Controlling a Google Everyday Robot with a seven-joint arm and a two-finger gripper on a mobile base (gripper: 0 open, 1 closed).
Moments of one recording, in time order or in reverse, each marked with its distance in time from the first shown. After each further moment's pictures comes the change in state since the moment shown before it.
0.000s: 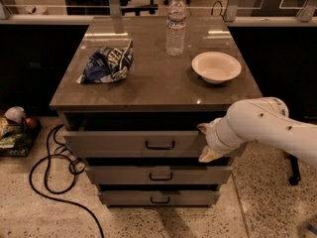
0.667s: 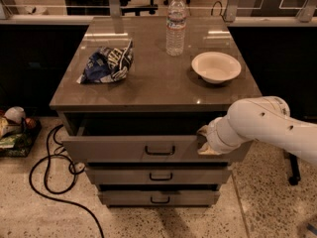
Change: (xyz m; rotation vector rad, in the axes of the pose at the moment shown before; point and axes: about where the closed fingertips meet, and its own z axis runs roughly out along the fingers) arm -0.001 -0.001 -0.003 -0.001 0.000 -0.001
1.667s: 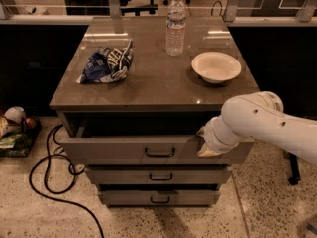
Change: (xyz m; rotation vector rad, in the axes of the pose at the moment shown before) arm -0.006 0.005 -0.001 -0.050 0.036 -0.022
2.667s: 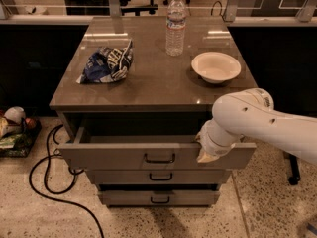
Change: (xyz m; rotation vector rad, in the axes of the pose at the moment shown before) arm -0.008 0.022 0.001 -0.106 0.043 -0.019
